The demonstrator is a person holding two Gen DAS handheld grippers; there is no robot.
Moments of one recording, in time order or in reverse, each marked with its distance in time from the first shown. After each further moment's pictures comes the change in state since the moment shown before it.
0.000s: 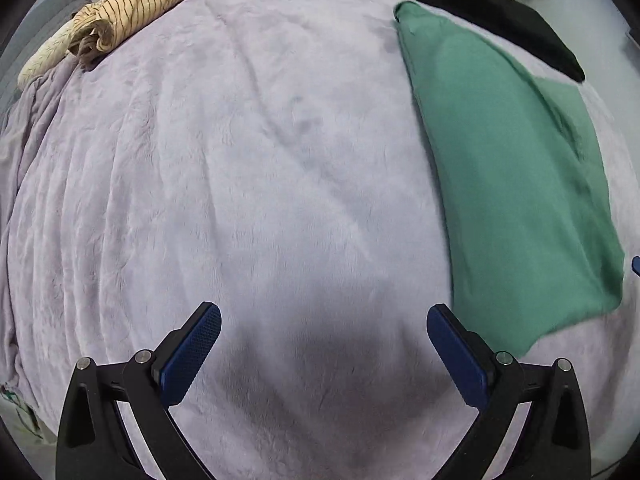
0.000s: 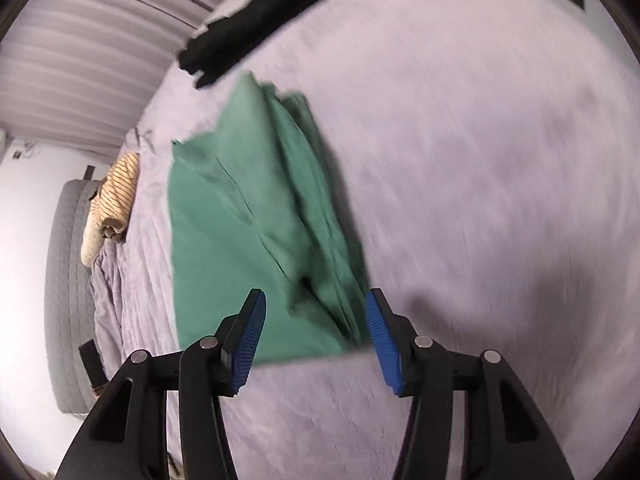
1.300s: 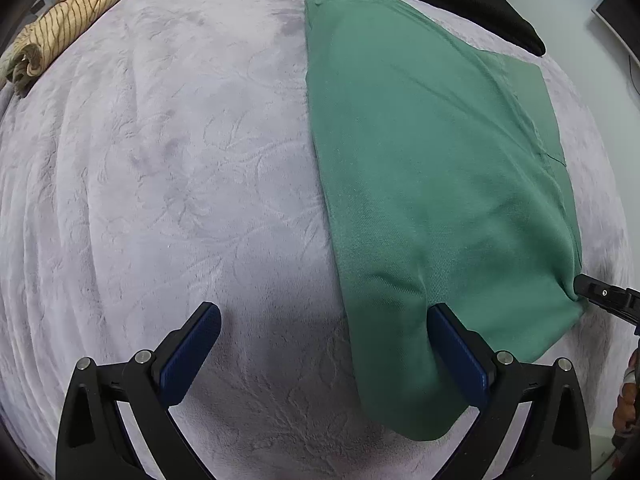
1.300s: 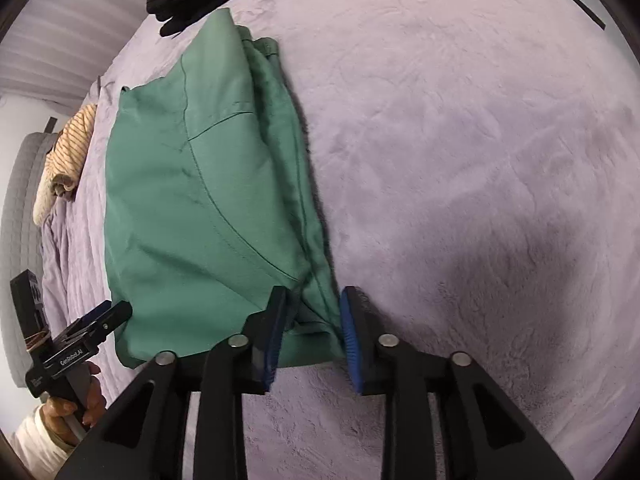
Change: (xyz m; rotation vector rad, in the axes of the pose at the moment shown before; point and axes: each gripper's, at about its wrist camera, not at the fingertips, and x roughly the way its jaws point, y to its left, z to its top) left arm 0.044 -0.079 0.021 0.106 0.054 -0.145; right arm 0.031 -0.030 -0.011 -0.074 0.154 -0.189
